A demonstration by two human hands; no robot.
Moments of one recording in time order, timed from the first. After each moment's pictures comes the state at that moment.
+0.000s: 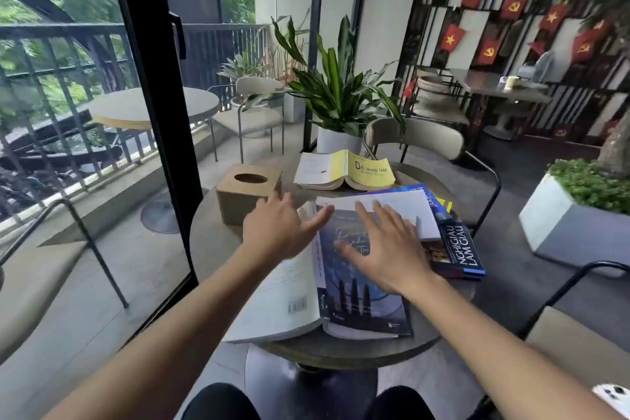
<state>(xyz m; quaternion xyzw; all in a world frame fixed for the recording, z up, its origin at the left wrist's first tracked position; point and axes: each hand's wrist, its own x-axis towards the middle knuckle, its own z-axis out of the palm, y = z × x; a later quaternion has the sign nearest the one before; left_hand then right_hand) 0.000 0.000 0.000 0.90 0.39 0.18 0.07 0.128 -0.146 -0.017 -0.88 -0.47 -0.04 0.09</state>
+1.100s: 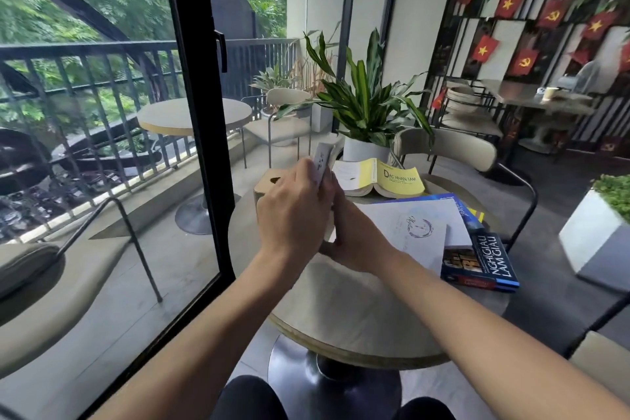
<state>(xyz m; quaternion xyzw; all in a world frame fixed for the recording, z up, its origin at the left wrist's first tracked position) -0.048 -0.031 0.045 0.78 0.30 0.56 0.01 0.074 -0.070 -0.003 -0.74 -0.60 0.05 0.31</state>
